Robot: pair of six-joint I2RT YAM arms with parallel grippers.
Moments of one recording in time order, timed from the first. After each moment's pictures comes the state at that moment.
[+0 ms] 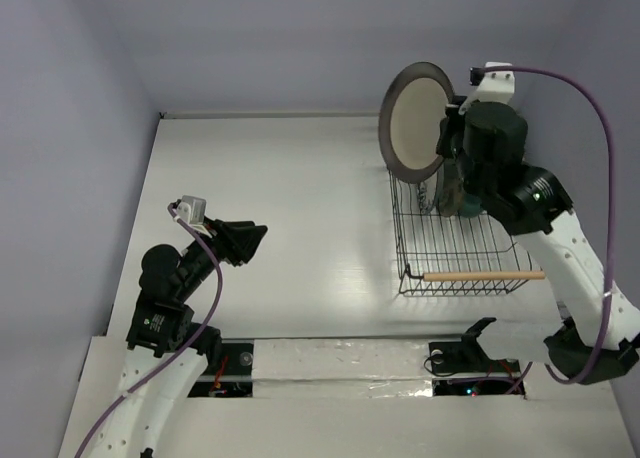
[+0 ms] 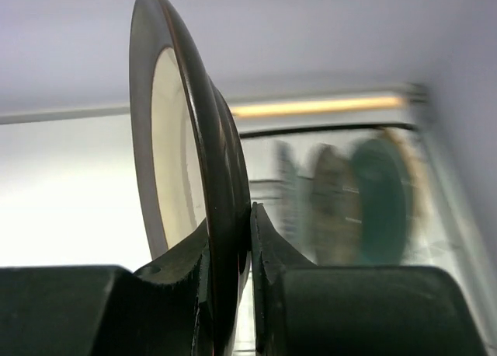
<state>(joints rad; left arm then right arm) -0.27 0.35 0.55 -0.21 0.36 -0.51 0.63 1.27 1.71 -0.69 0.69 0.18</state>
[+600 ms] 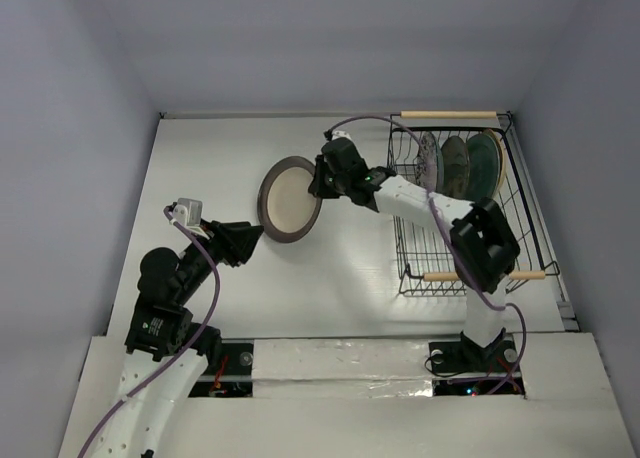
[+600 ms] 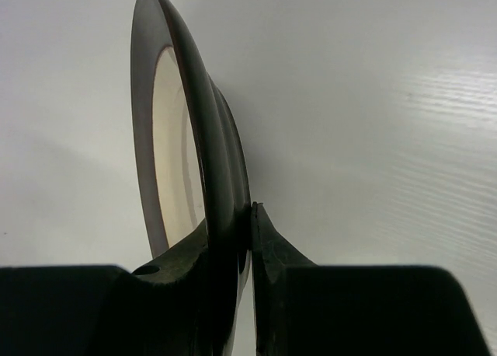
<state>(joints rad) -0.27 0.33 0.55 -0.24 0.32 -0.51 0.73 1.89 1.51 -0.22 0.06 0.59</state>
